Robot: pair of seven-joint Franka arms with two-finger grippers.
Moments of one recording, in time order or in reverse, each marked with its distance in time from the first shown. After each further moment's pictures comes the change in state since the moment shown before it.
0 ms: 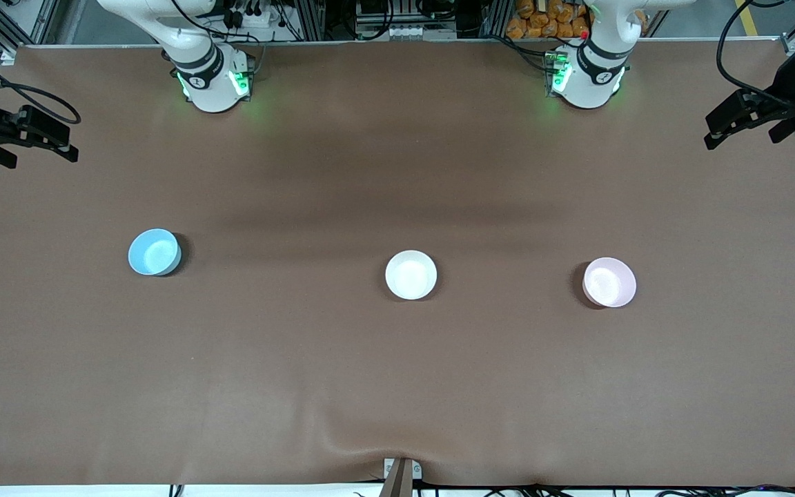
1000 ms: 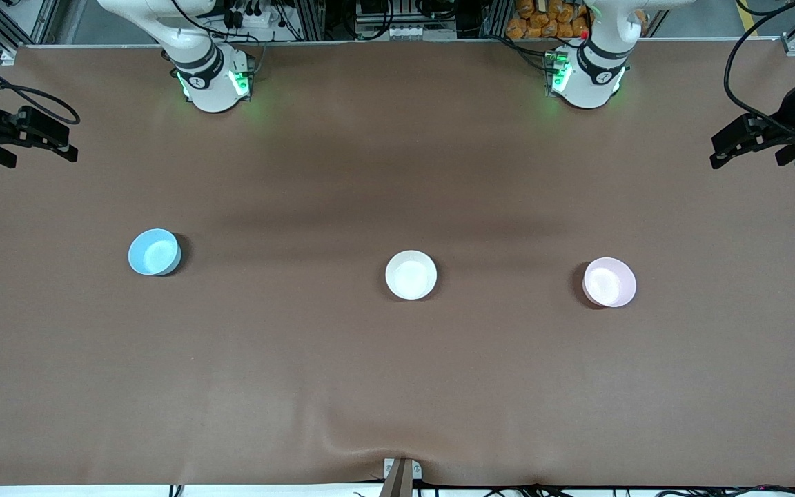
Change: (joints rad) left arm 0.018 0.087 0.010 0.057 -0.001 0.013 0.082; right arm 0.000 0.002 -0.003 0.000 -0.001 -0.008 0.000
